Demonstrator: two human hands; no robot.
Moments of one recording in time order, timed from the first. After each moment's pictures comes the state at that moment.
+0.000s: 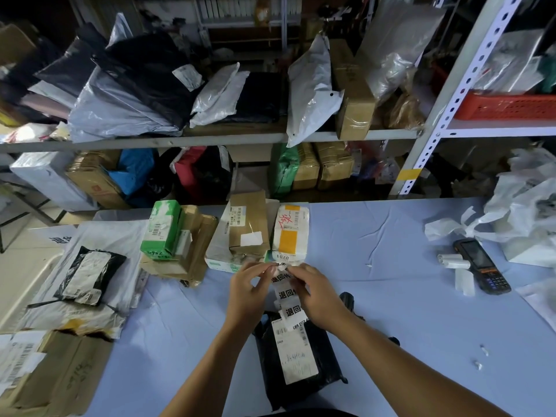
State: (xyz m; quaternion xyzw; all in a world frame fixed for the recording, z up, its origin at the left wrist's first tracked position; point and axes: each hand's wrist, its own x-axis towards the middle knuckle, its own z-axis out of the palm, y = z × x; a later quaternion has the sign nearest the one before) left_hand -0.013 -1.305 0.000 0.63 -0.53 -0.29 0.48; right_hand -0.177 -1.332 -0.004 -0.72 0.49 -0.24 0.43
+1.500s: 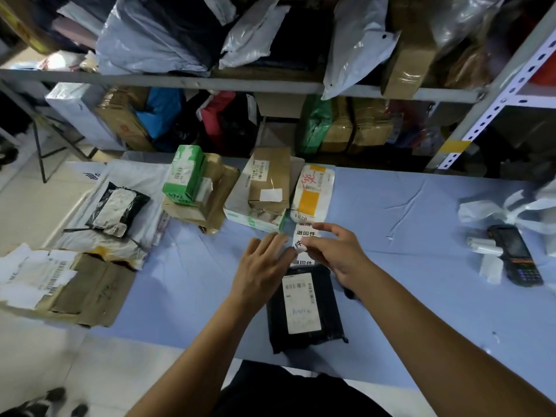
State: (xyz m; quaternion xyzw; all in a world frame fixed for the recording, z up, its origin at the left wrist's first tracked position) left_hand -0.011 -1.262 -0.005 0.55 -0.79 0.16 0.23; right_hand -0.172 -1.345 0.016 -0.33 0.57 -0.29 0.70
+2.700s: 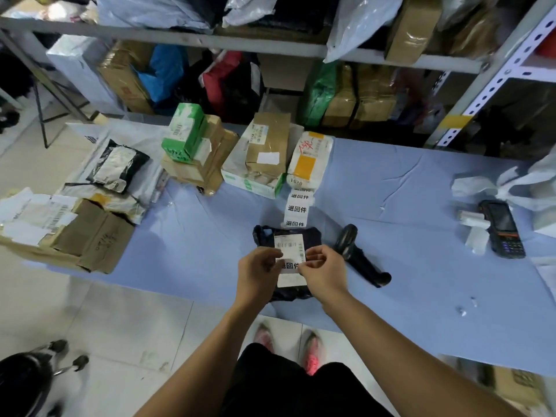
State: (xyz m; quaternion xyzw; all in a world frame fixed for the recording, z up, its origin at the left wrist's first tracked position) left_hand -0.070 -1.180 -0.056 0.76 -0.42 -0.29 0.40; right_hand -0.203 -1.229 -0.040 -0.49 0.66 -0.23 0.52
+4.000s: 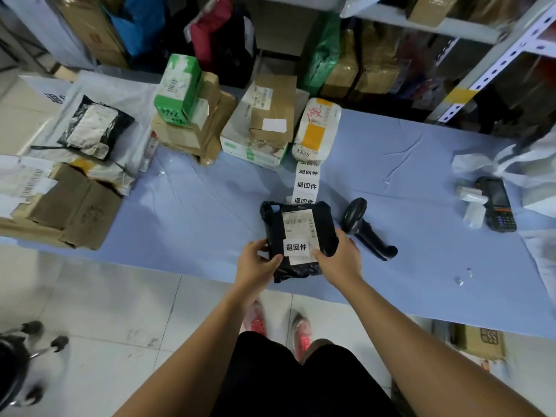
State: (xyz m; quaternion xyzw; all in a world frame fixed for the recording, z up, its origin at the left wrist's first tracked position) left_hand -0.040 -1.151 -0.108 0.76 -0.32 -0.45 0.34; right_hand -0.209 -1.217 -0.082 -0.60 0.71 -0.09 0.36
